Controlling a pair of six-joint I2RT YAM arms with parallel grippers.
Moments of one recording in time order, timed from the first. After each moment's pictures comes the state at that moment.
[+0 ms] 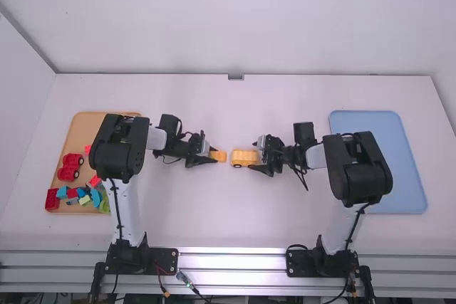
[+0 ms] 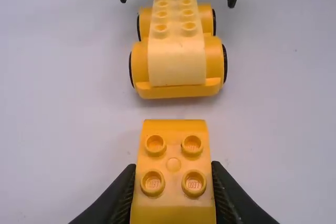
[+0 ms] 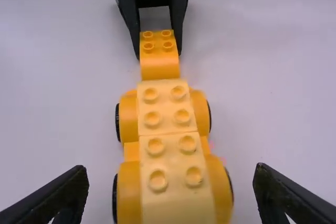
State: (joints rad) left arm -0.05 2.18 1.01 -0.13 1.14 1.43; right arm 0.14 1.98 0.73 0.23 -1.03 -1.05
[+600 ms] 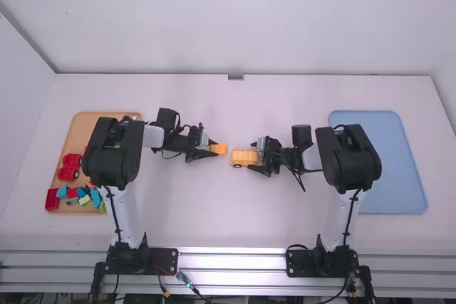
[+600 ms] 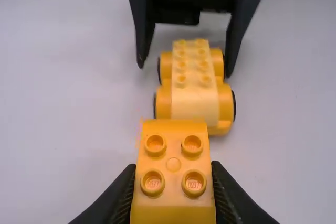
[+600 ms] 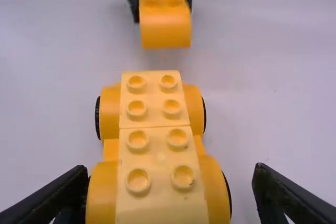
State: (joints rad) left arm -0.05 2.08 1.01 -0.14 1.18 1.33; right arm 0.14 2.12 0.73 0.45 -1.08 -1.00
